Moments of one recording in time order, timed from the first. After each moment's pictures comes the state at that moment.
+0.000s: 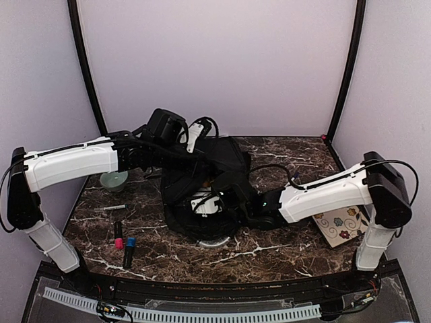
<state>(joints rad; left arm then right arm) -0.85 1.59 1.36 -0.39 0.06 -0.22 1.18 1.78 1.11 0.11 0.63 -1.14</state>
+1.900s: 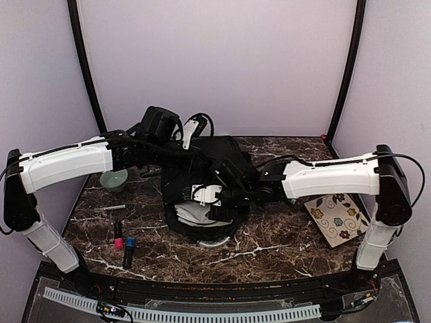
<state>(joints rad) -0.83 1.55 1.34 -0.37 0.11 -0.25 1.13 1.76 1.32 -0.39 0.09 -0.60</state>
